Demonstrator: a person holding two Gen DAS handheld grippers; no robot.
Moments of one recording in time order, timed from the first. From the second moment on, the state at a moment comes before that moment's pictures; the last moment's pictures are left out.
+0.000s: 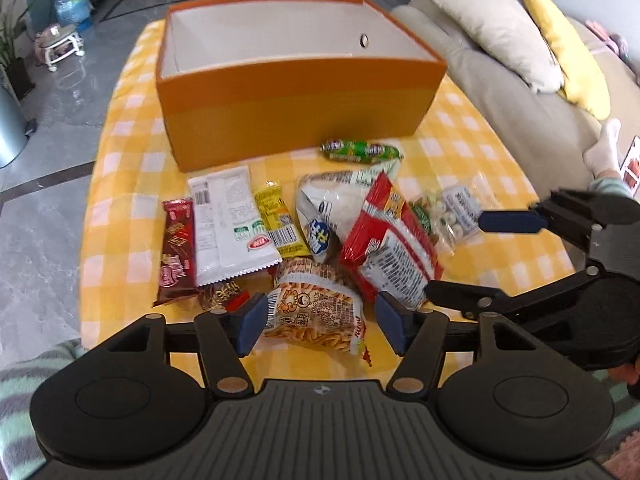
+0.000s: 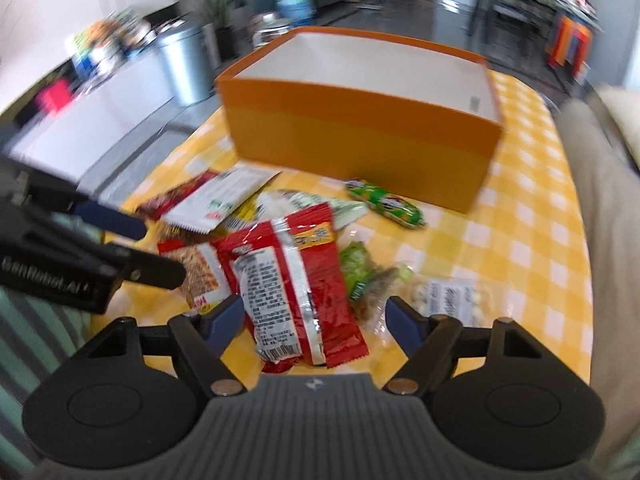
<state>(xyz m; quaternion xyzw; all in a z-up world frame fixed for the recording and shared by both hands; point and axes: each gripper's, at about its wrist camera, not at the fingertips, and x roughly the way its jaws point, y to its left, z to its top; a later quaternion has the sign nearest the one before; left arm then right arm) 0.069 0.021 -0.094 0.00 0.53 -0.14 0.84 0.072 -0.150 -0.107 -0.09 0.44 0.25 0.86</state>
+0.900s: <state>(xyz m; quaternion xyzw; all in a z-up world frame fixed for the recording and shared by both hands) 0.094 0.016 -0.143 0.00 0.60 -0.14 0.79 0.087 -0.125 -0.157 -0.14 0.45 0.30 0.83</state>
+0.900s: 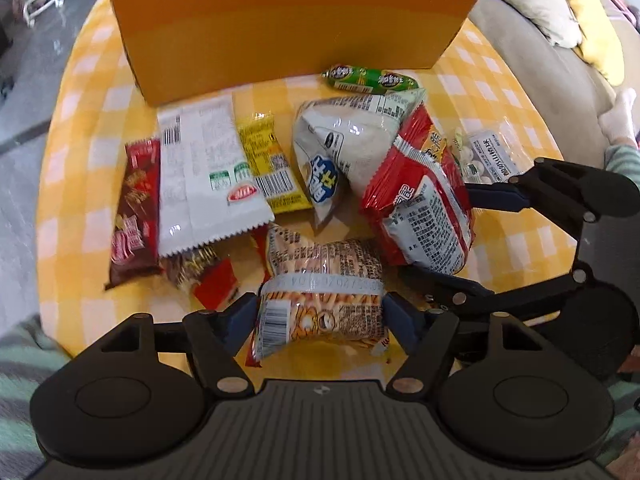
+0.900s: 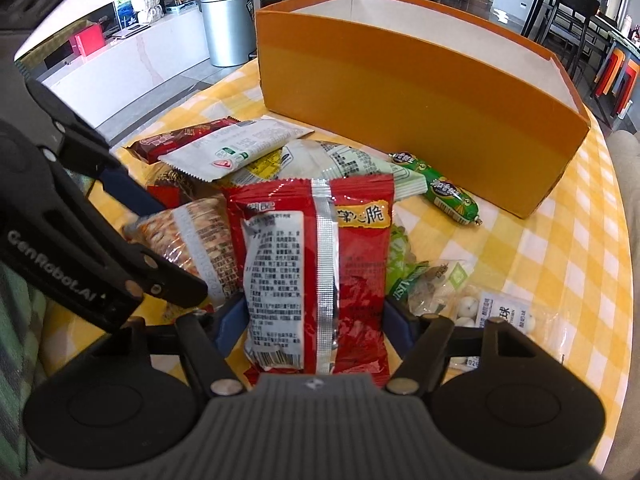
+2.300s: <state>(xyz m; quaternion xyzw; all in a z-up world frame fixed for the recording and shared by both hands) 0.135 0.029 0.016 0.02 0.37 -0.05 0.93 0.155 -0.151 0.001 0.00 0.32 0.20 0.93</state>
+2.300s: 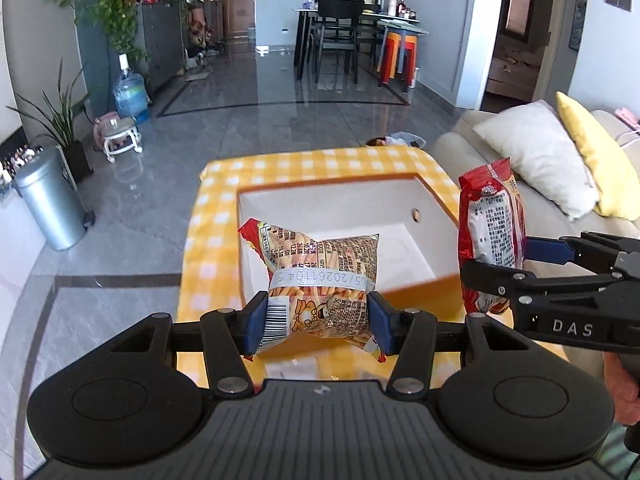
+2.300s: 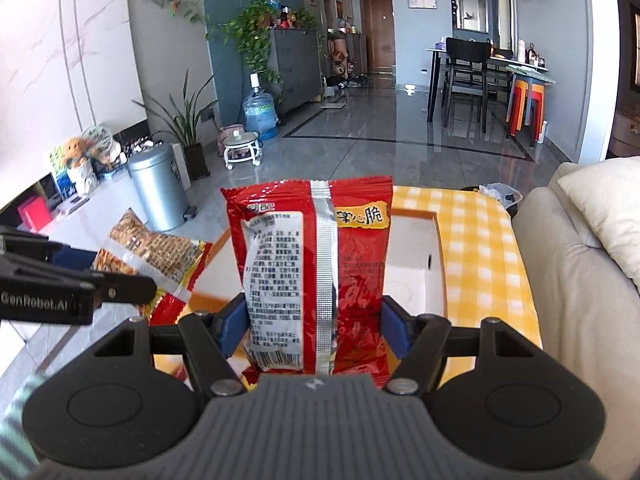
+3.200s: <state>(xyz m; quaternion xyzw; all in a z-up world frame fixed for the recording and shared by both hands) 0.260 0.026 -0.070 0.17 0.51 -0.07 0.84 0.322 -0.087 -0.101 -0.02 0.50 0.19 0.85</state>
